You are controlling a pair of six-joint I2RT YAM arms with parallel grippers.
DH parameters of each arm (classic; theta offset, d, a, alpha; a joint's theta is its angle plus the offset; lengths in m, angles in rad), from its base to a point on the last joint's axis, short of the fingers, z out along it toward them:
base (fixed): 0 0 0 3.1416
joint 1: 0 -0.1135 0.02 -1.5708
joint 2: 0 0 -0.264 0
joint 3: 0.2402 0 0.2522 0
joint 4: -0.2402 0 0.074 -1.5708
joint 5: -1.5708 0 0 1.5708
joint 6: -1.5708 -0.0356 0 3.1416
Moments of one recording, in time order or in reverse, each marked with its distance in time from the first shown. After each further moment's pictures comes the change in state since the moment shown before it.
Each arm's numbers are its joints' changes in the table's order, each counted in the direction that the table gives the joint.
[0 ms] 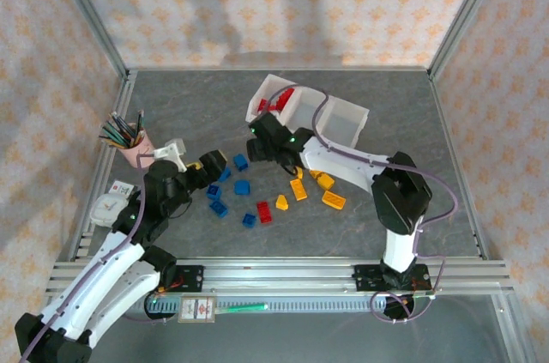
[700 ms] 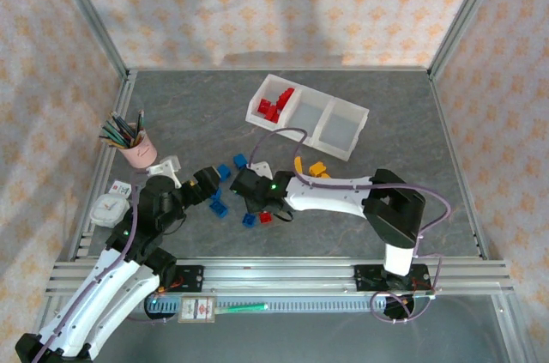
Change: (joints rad) left arm 0.000 0.138 -0.074 -0.162 0.011 0.031; right arm -0.267 0.006 -0.158 -0.100 -0.037 -0.241
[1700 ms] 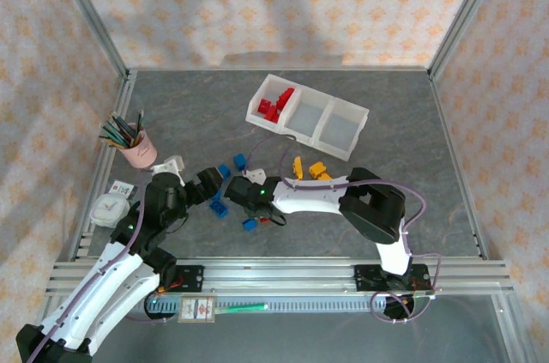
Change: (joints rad) left arm 0.000 -0.068 0.000 0.002 0.000 0.000; right arm -0.011 -0.125 0.030 0.021 -0.023 -0.012
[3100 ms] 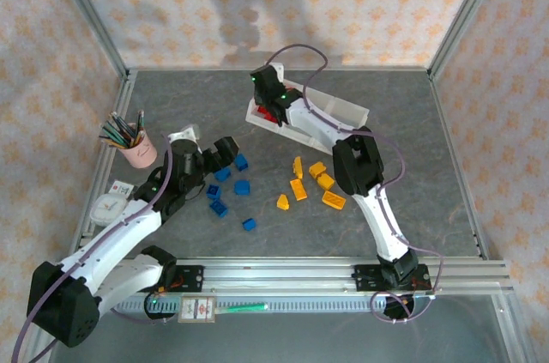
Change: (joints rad) left arm 0.000 -0.419 0.177 0.323 -0.002 -0.034; right arm 0.523 -0.435 0.847 0.173 -0.068 0.325
